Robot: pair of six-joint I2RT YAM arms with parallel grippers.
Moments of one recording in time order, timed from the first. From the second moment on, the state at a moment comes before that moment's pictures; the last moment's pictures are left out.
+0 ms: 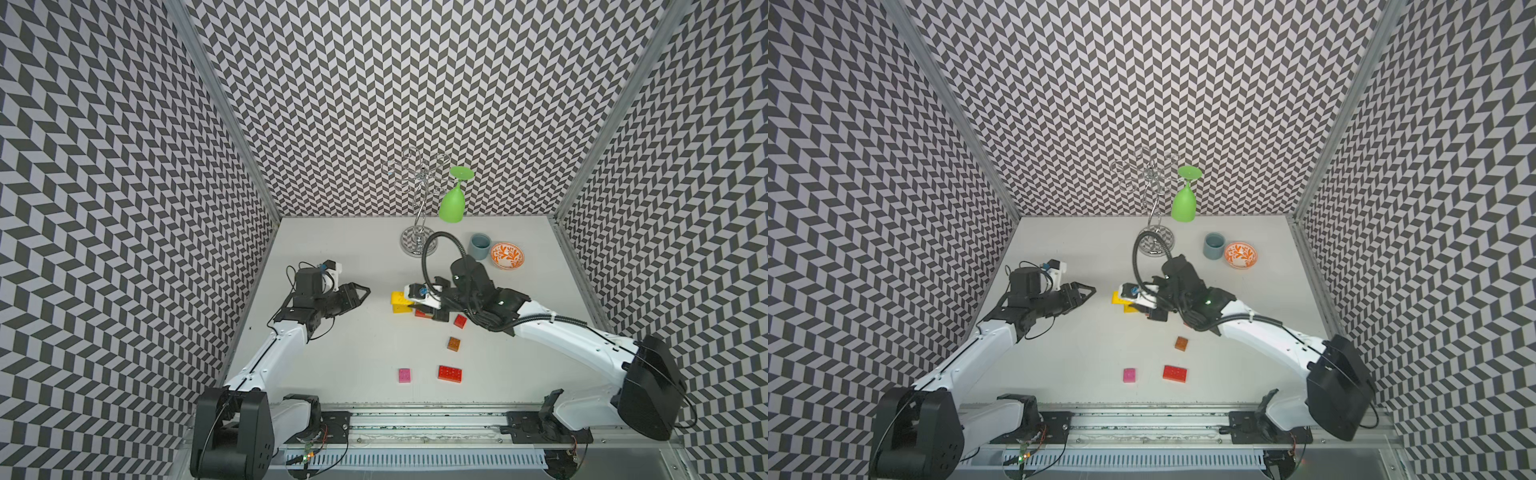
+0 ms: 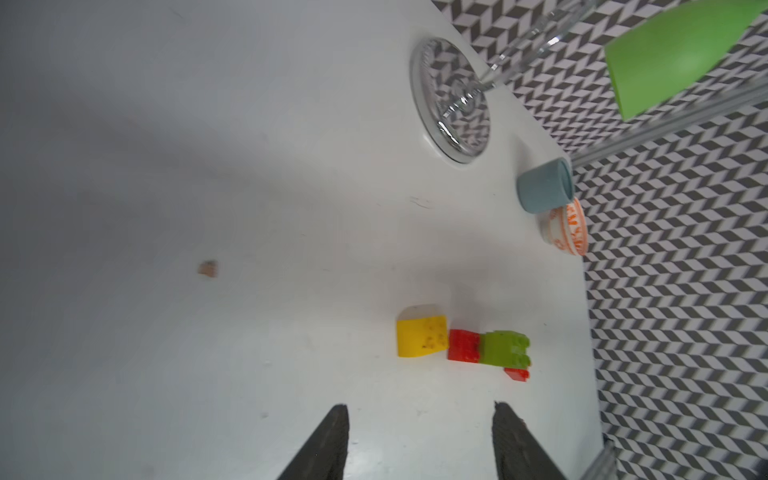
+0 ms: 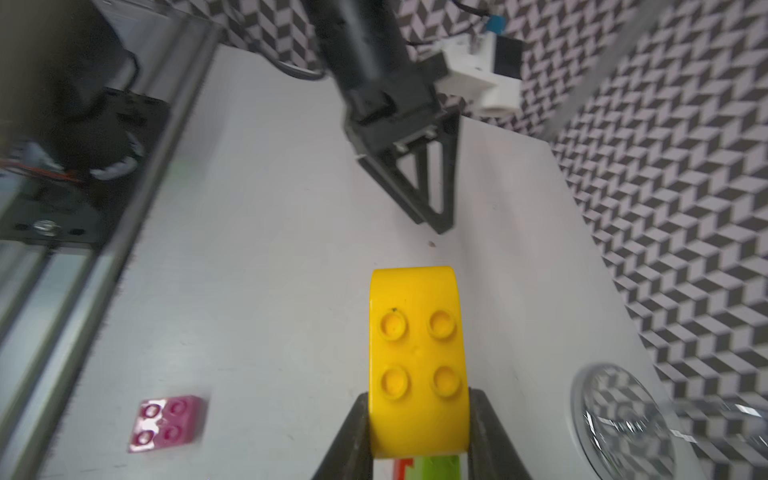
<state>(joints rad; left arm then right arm) -0.16 1.20 0.65 -0.12 0.65 -0.61 0.71 1.37 1.00 -0.18 -0.37 -0.68</state>
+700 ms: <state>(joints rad) -0.33 1.58 0.63 0.49 0.87 -0.84 0.50 1.54 0.95 -0.27 -0.47 -0.69</state>
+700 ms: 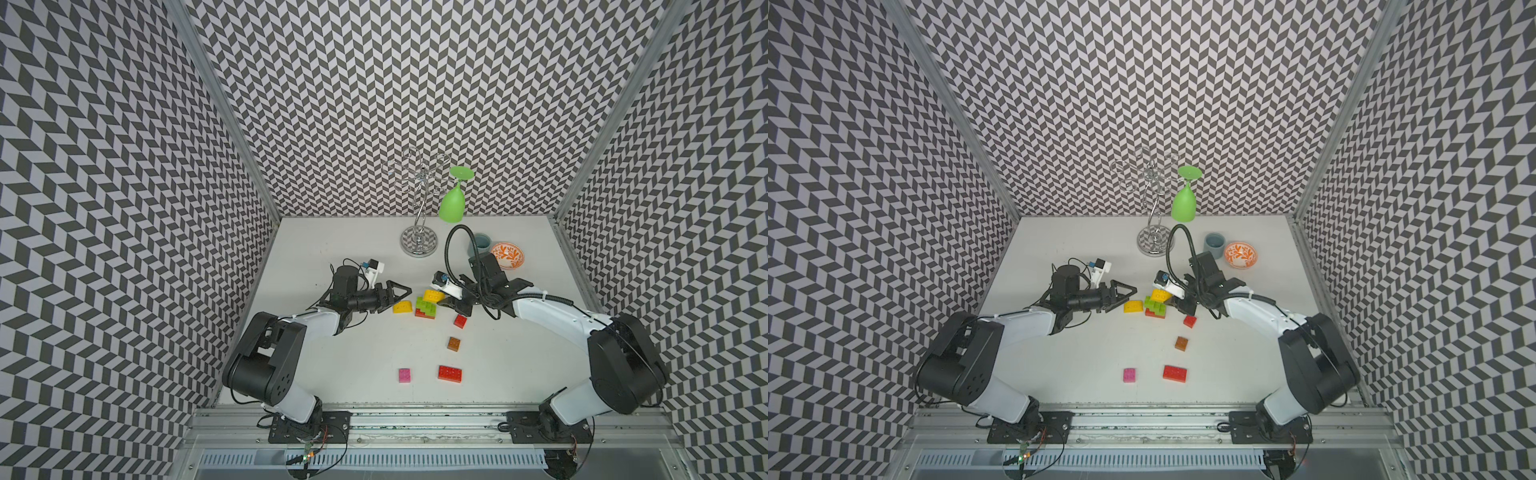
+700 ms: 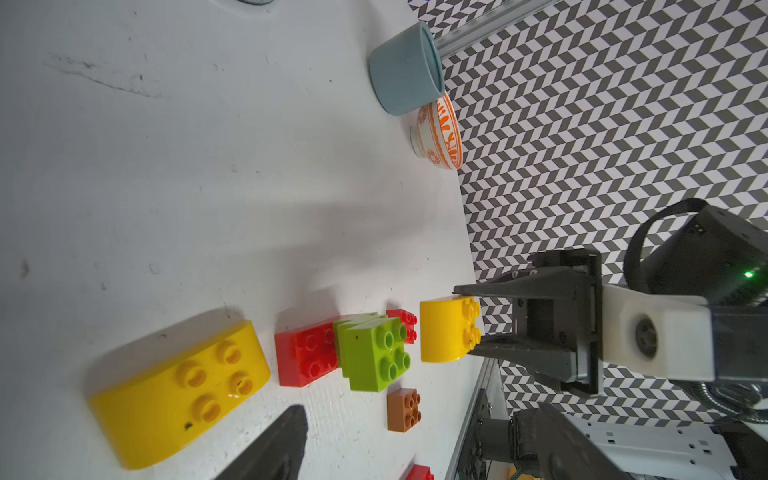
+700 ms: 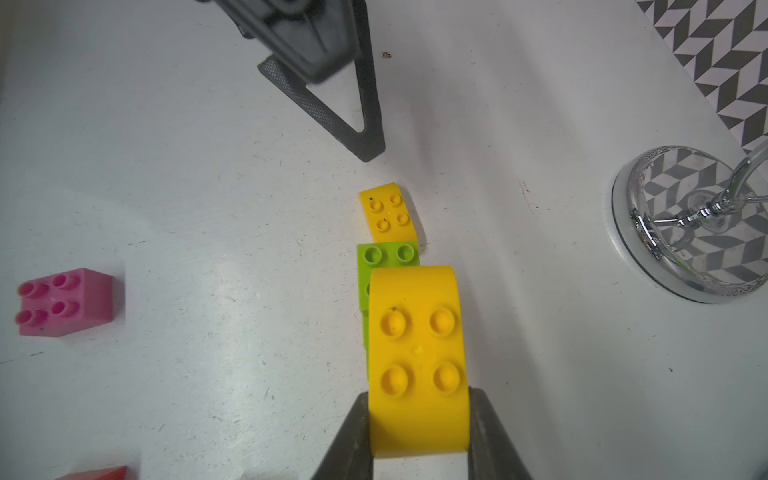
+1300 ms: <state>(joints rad) -0.38 1.68 0.63 0.61 0.92 -0.88 0.53 1.59 0.97 -0.25 -0.50 -0.68</state>
